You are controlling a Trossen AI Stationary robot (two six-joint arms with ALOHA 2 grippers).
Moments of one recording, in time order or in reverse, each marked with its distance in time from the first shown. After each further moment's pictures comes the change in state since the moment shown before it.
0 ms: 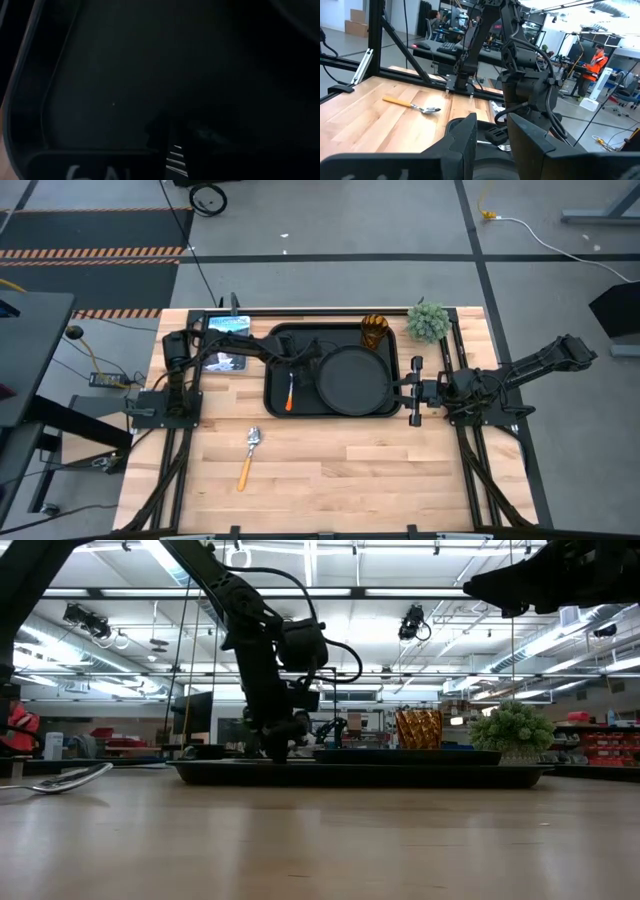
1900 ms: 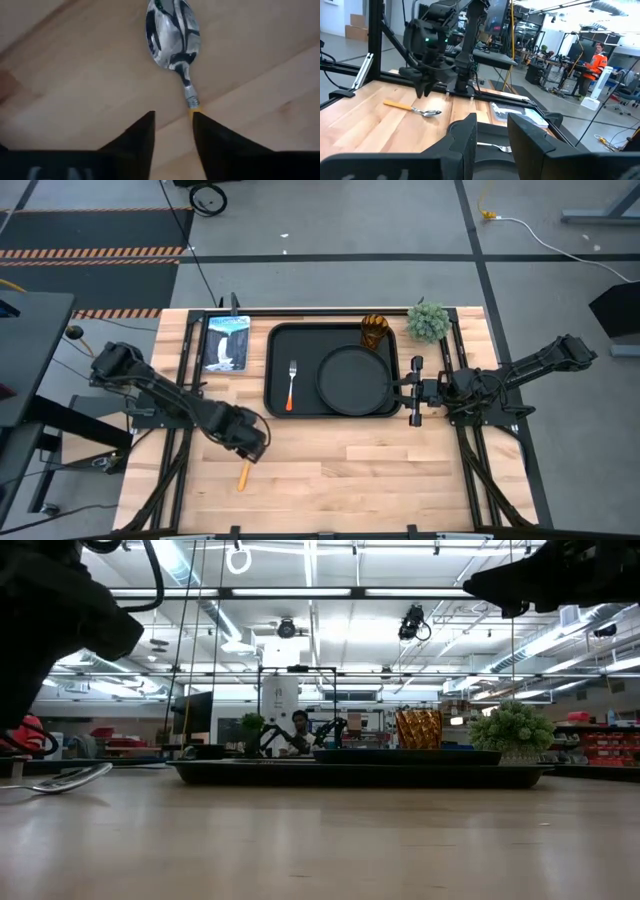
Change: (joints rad) left arm -0.773 -0.512 -0.342 -0.406 0.439 -1.447; right arm 0.000 -0.001 0.000 0.010 0.000 0.018
